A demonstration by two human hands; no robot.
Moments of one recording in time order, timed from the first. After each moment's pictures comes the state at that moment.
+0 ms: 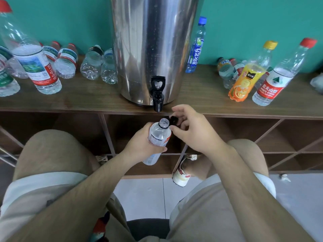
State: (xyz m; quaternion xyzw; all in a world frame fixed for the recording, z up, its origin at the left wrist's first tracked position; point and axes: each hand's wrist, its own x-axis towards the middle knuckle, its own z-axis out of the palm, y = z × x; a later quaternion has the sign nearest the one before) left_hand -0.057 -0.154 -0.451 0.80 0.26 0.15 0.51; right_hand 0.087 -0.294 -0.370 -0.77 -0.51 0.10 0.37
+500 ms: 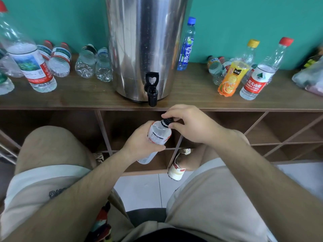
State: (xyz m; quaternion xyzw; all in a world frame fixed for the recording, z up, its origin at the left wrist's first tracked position) left_hand -0.064 -0.173 -0.444 0.82 0.21 0.17 0.51; right_hand 0.077 -0.311 -0.326 -0.74 -0.63 0.08 0.20
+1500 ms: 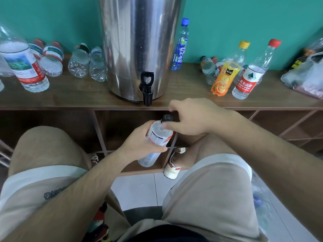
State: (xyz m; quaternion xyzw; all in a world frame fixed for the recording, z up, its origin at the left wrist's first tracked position) left_hand -0.068 -0.182 -0.432 0.82 0.16 0.14 0.53; right_hand 0.080 -0.310 -0.294 -0.80 -0.60 -0.03 -0.05
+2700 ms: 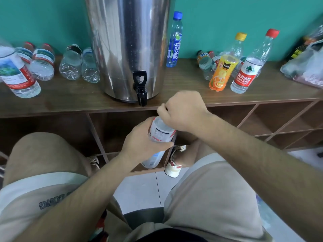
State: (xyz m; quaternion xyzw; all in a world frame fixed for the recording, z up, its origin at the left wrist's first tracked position) left_hand -0.065 -0.205 -0.413 0.83 0.24 0.18 0.46; right_hand 0.066 -0.288 -0.306 -0.84 -0.52 -0.15 -0.05
